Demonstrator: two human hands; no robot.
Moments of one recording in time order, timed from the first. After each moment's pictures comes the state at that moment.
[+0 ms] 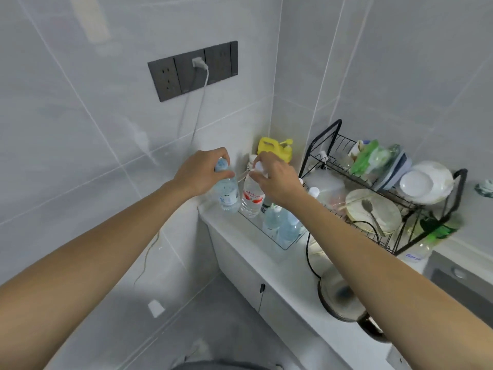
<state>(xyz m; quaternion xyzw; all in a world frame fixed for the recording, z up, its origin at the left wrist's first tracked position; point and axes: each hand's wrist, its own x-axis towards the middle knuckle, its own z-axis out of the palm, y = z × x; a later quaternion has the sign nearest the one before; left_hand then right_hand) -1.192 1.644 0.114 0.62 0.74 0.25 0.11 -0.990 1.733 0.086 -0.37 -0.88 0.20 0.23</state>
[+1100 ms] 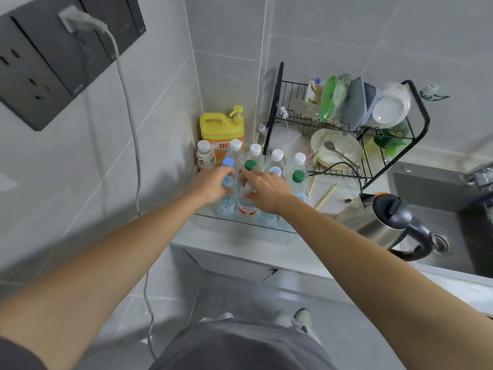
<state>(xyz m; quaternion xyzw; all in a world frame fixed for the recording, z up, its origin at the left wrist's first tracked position) -1.235 1.829 -0.047 0.80 0.56 0.05 0.22 -1.044 1.791 -0.051 -0.56 -0.82 0.11 0.03</state>
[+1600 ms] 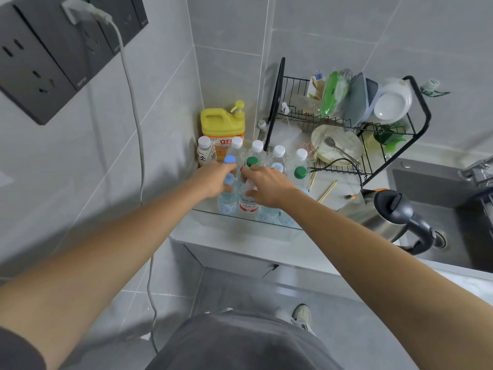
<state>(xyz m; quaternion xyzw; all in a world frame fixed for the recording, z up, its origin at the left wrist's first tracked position) -1.240 1.837 -0.044 0.84 0.51 -0.02 0.19 -1.047 1.792 -0.044 -0.55 -0.83 0.12 0.02</state>
